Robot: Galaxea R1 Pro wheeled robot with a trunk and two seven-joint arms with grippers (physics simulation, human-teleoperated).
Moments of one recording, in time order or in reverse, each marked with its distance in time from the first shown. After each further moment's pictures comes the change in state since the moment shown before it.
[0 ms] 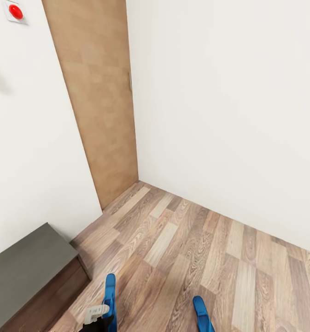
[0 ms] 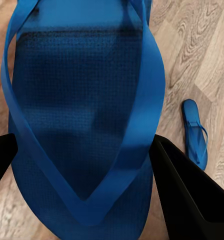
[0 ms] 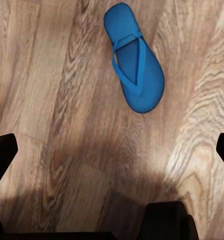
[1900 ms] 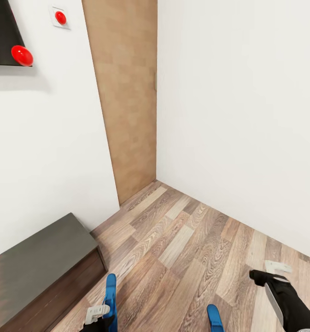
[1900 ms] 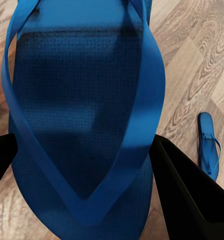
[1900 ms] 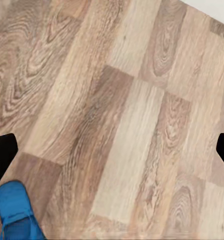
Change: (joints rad) left arm 0.000 -0.002 -0.004 0.000 -0.003 0.000 -0.002; right arm -0.333 -0.001 -0.002 -0.194 0.273 0.164 -0.663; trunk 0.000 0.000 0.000
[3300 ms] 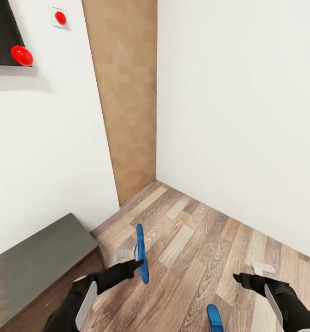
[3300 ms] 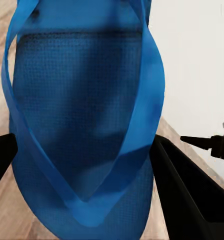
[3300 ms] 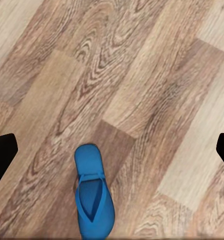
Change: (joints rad) left arm -0.044 -0.121 -0.005 -0.584 0.009 0.470 -0.233; right arm -0.003 0.000 0.002 0.023 0.007 0.075 0.325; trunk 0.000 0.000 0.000
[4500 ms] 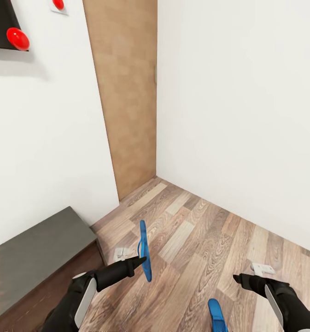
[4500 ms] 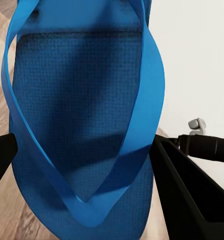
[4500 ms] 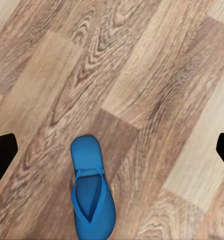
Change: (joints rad) left arm -0.001 0.001 0.003 -0.042 -0.004 0.031 -0.112; right arm 0.000 -0.001 -0.001 0.002 -0.001 0.013 0.009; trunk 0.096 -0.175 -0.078
